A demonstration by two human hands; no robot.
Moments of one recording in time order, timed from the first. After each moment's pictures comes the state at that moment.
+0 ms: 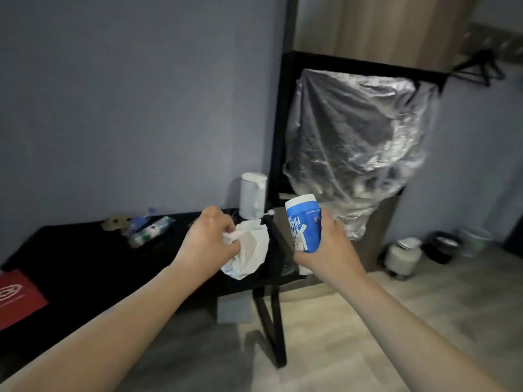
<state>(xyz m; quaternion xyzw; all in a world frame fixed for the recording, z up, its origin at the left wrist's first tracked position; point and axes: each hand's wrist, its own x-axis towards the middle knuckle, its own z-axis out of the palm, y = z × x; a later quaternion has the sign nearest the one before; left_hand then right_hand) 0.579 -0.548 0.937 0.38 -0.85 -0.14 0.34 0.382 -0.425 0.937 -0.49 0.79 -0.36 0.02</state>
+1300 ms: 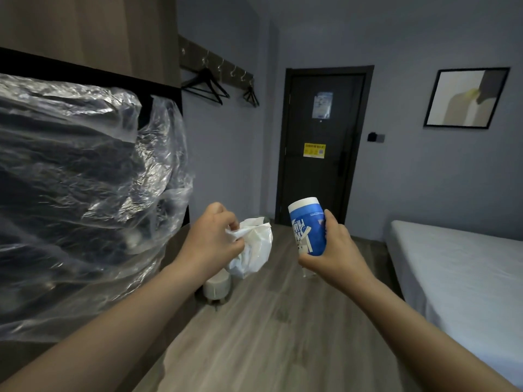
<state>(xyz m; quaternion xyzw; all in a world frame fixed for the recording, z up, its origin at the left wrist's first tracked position) -0.119 -0.498 1.006 -0.06 -0.91 -0.25 0.31 -0.156 -0.264 0.981 -0.12 0.90 -0.37 -0.18</state>
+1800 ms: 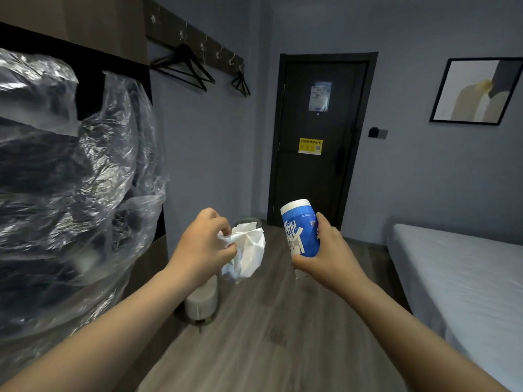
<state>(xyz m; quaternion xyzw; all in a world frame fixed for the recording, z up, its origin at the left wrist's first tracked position) -0.361 -0.531 0.972 -0.07 -0.92 -0.26 0.29 -0.391 -0.295 0.961 -0.11 0.91 -0.37 -0.16</state>
